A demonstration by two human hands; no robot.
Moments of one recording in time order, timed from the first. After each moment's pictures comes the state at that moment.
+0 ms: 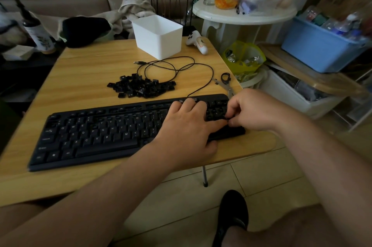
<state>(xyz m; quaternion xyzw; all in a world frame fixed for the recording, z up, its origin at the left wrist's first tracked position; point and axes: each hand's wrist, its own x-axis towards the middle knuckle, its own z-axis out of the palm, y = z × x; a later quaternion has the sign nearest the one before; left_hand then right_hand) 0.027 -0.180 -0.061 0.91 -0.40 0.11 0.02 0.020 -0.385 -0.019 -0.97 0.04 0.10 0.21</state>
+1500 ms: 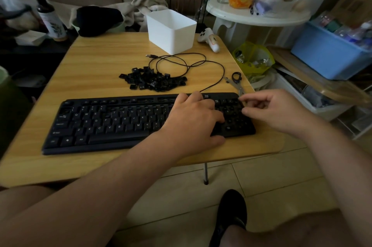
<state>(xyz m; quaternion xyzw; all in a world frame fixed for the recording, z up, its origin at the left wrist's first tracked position) 0.037 -0.169 -0.055 0.92 -0.39 0.08 0.07 0.007 -0.414 -0.033 -0.93 0.02 0.00 0.36</state>
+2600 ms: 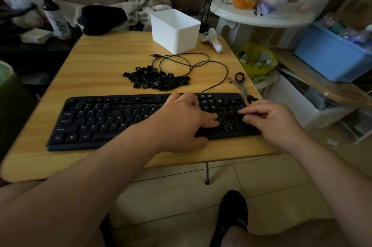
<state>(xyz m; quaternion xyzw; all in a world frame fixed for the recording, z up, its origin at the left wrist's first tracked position) 0.053 -0.132 -0.049 0.89 -0.46 -0.03 0.04 -0.001 -0.404 -0.070 -0.90 0.00 -0.08 0.42</state>
